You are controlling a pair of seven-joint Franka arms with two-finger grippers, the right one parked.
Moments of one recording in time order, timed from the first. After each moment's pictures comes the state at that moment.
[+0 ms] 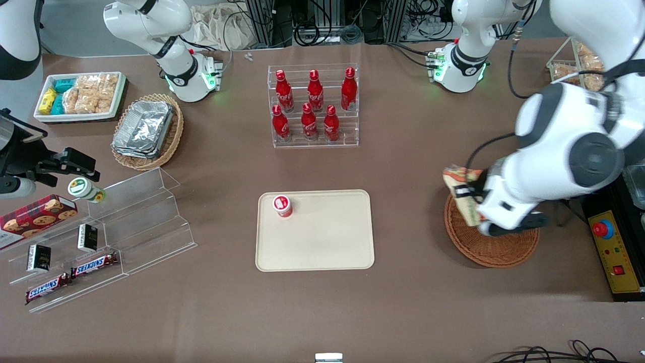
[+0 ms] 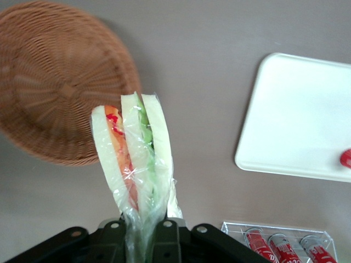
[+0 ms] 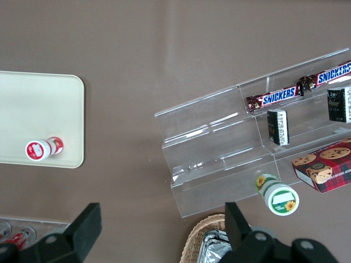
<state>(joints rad) 0.07 0.42 -0.48 -1.37 0.06 1.59 -0.52</state>
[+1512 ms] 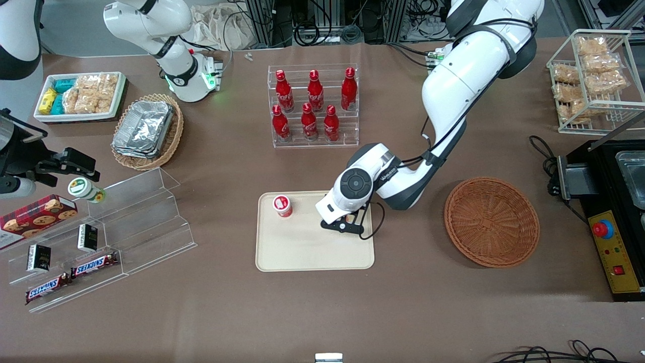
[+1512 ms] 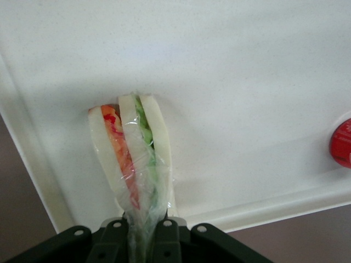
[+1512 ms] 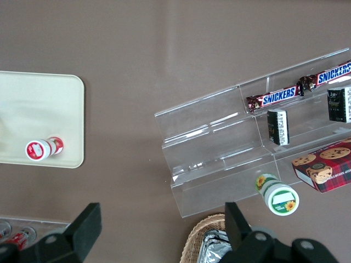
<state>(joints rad) -0.32 0.90 -0.49 -1.37 0.25 2.12 -0.63</state>
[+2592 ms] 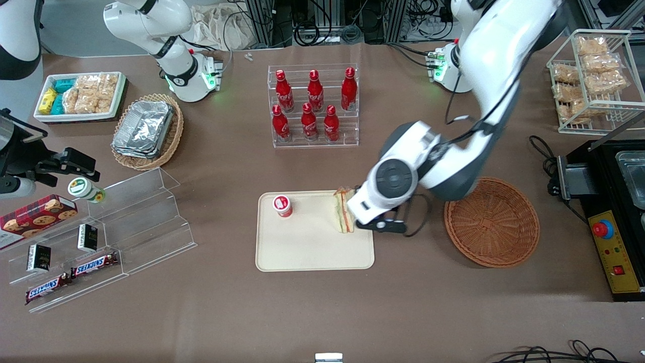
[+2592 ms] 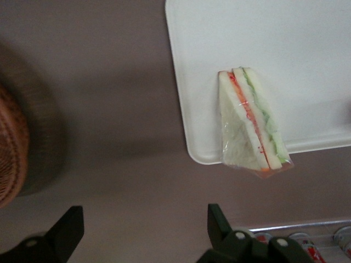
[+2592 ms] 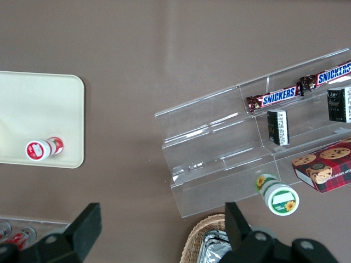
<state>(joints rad) -0.18 0.62 -0.49 -1.31 0.18 1.63 -0.50</state>
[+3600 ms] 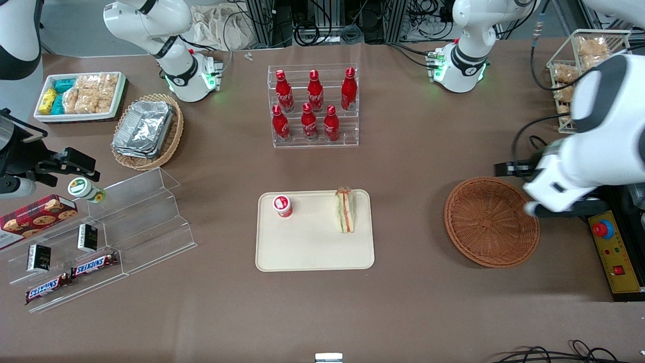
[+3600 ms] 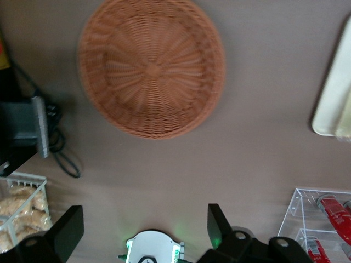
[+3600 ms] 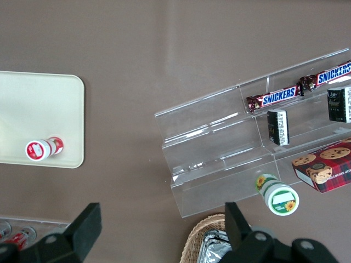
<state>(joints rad) 0.27 0.35 -0.48 -1.31 0.15 1.32 -0.27</state>
